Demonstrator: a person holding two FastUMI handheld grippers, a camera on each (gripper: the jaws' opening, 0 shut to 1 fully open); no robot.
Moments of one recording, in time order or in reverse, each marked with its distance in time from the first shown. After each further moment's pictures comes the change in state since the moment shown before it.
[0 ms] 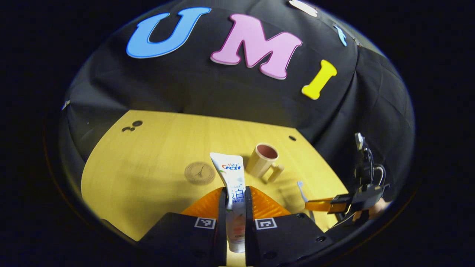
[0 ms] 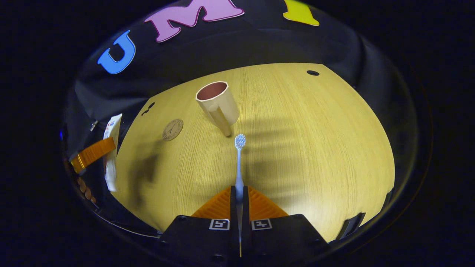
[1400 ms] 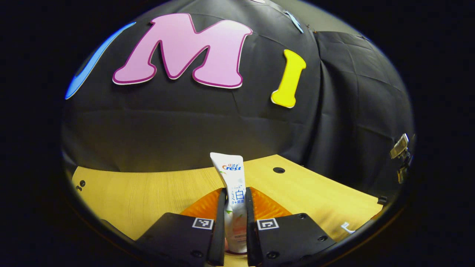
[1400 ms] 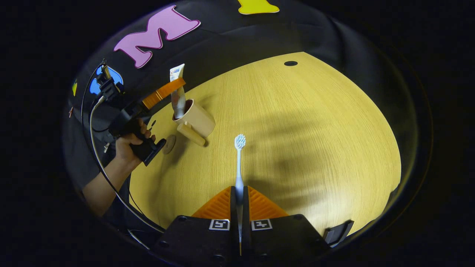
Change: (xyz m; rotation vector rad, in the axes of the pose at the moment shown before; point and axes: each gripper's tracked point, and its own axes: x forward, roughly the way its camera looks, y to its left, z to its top) left arm 0.242 -0.092 0.067 0.305 -0.240 -0.178; right arm -0.012 -0.075 0.009 0.159 0.012 0.104
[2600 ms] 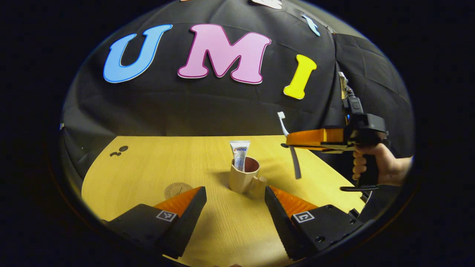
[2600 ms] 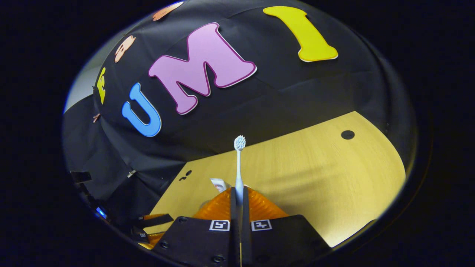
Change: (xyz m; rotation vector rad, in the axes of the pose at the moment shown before) left arm -0.222 -0.015 -0.043 -0.170 0.167 0.209; right arm 0.025 0.139 0.200 -0.129 -0.445 0.278
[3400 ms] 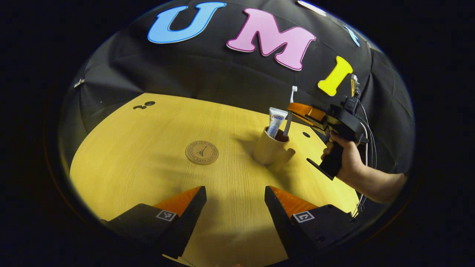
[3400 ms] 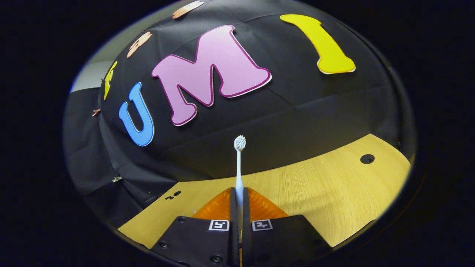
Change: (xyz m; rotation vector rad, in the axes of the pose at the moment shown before) left arm -0.022 0.043 -0.076 -0.241 0.146 0.119; right arm 0.095 -0.004 0.012 -0.138 -0.252 0.004
